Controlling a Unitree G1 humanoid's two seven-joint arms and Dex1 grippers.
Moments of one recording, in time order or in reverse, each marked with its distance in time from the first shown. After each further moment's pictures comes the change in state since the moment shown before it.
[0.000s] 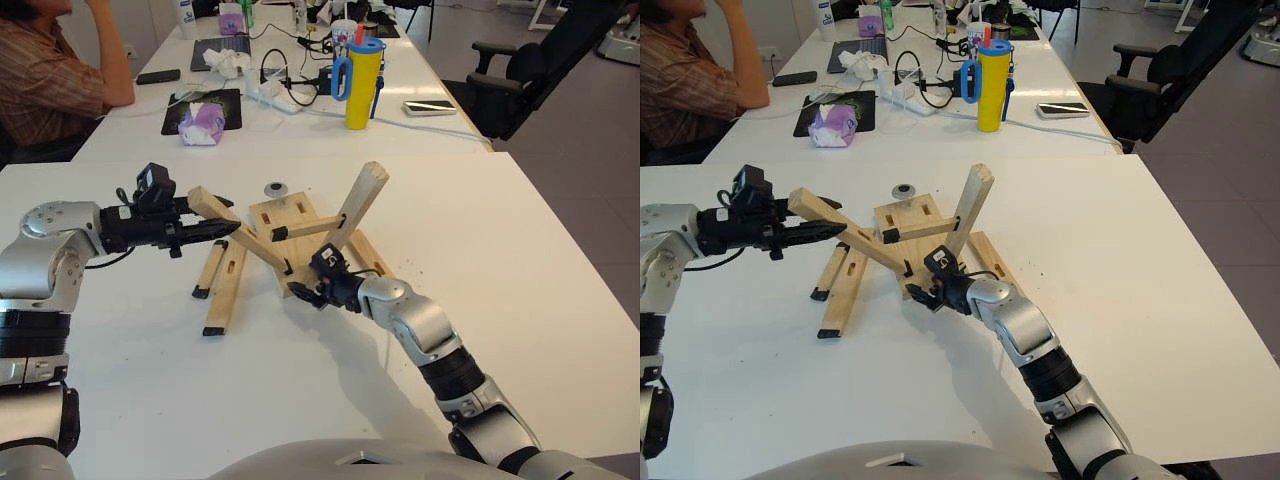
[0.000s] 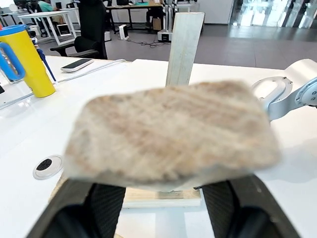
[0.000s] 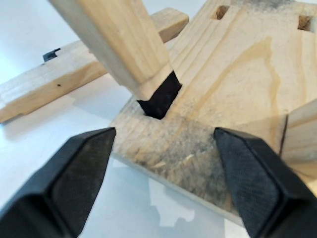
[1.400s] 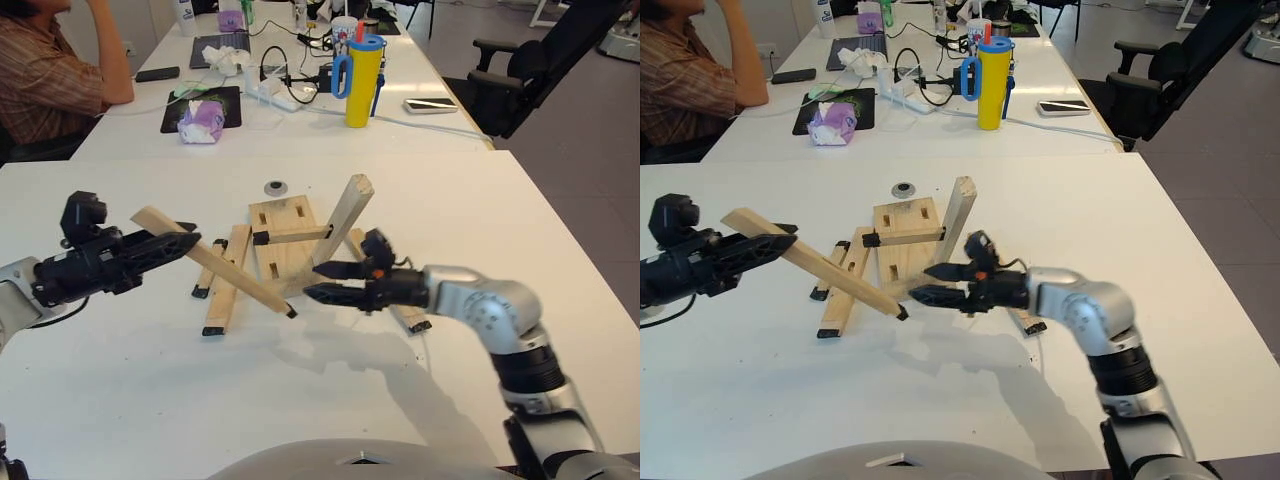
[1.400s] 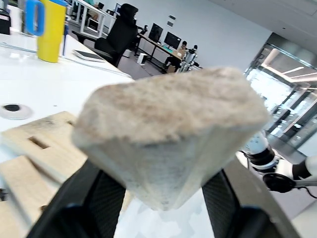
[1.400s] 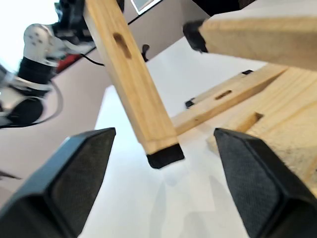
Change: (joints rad) left arm 0.464 0.115 0.483 -0.229 -0.600 0.473 0.252; right arm 0.035 -0.187 -0.148 -0.191 0.465 0.075 0.303
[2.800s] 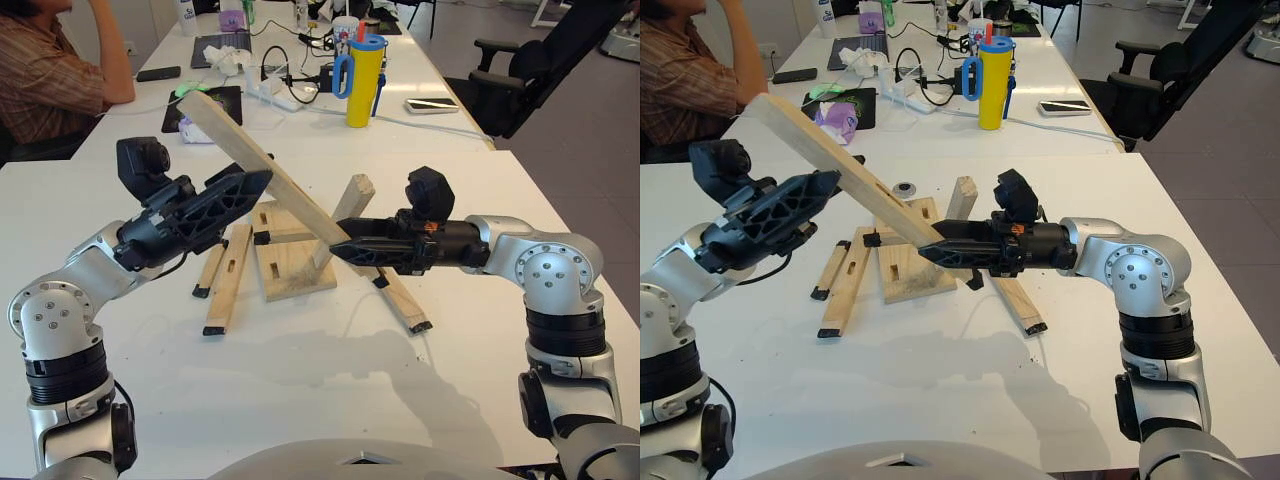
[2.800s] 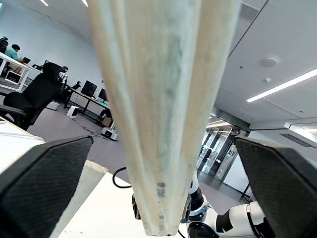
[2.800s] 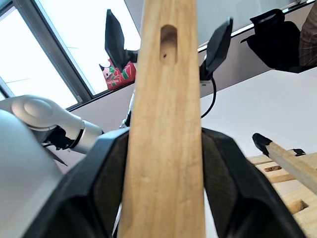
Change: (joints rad) left arm -0.288 -0.411 -0.147 -0.220 -0.445 0.064 0.444; right arm -0.225 -0.190 -0.291 -0.033 0.397 0.227 0.329
